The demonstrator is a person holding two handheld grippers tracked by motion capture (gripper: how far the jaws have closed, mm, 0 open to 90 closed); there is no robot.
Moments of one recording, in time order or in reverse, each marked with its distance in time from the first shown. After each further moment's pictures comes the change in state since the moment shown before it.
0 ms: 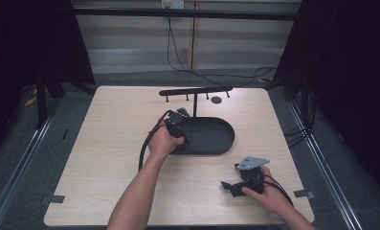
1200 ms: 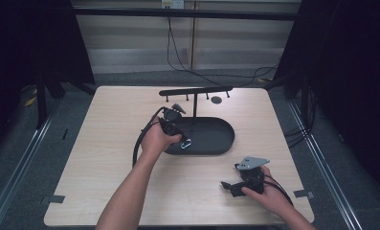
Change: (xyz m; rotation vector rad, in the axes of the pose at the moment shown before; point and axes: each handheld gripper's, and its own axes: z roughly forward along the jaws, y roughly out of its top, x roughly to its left) left arm 0.001 -0.006 -0.035 -0.035 -0.037 -0.008; right arm 0.000 0.000 0.000 -0.002 0.000 -0.003
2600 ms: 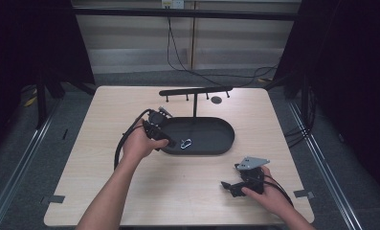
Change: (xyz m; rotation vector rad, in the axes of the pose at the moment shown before) left arm 0.008 -0.034 -0.039 -0.019 0.021 0.035; right arm 0.001 0.000 0.000 0.000 -0.001 0.007
